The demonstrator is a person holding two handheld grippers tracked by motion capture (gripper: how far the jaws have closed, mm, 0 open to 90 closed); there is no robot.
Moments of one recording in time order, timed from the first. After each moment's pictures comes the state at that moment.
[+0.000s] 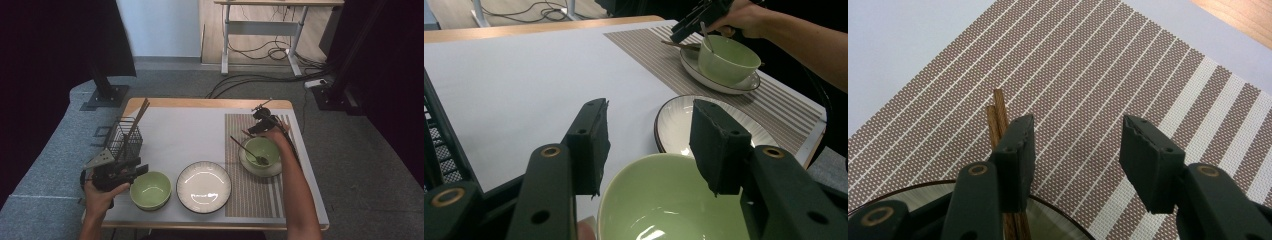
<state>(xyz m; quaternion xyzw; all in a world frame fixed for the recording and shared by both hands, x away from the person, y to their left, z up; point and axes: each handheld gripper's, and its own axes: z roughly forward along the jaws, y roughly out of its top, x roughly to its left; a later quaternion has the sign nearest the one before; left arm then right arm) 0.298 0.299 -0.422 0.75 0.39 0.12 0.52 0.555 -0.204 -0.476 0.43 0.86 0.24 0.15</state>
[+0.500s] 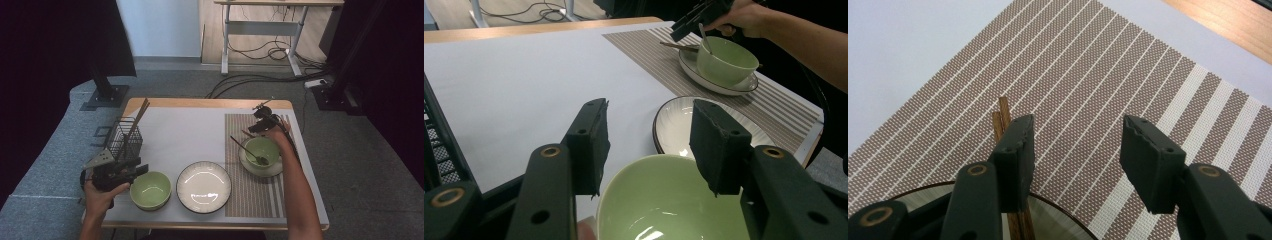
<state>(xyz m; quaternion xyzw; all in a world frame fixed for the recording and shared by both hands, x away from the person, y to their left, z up) 0.298 0.299 -0.421 0.75 0.39 0.12 0.53 0.552 -0.205 -0.468 0.43 0.85 0.26 0.15</state>
